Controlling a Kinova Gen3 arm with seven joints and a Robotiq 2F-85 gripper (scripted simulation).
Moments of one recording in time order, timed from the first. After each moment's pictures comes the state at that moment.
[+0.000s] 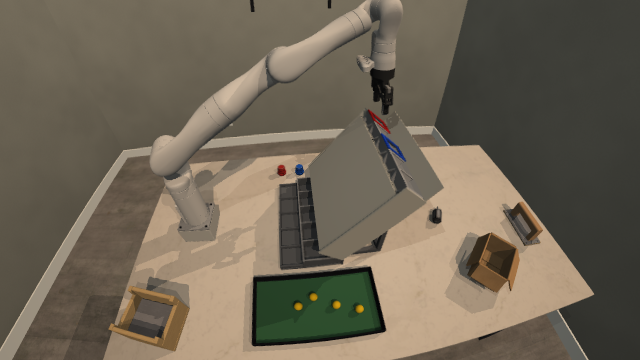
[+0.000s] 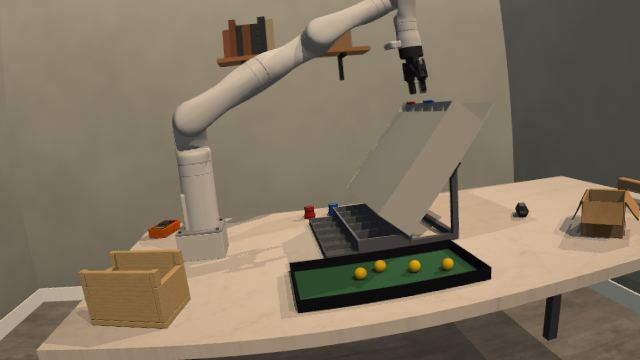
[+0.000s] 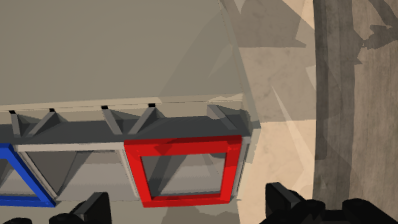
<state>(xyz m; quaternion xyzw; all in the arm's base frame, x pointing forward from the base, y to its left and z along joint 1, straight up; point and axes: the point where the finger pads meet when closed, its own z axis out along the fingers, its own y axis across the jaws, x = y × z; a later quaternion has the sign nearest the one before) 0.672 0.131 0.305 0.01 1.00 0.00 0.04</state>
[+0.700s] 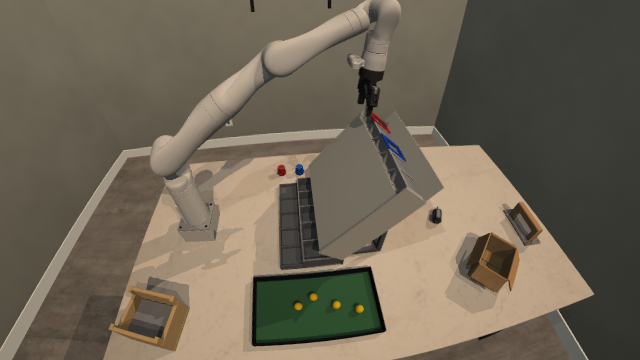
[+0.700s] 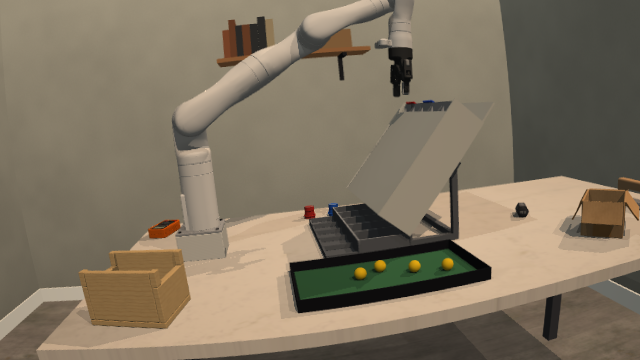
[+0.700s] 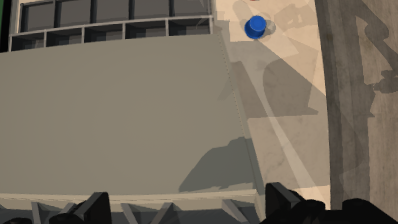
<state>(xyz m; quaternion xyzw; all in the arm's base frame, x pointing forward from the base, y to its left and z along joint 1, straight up) 0.613 0.127 0.301 0.02 1.00 -0.02 -0.05</state>
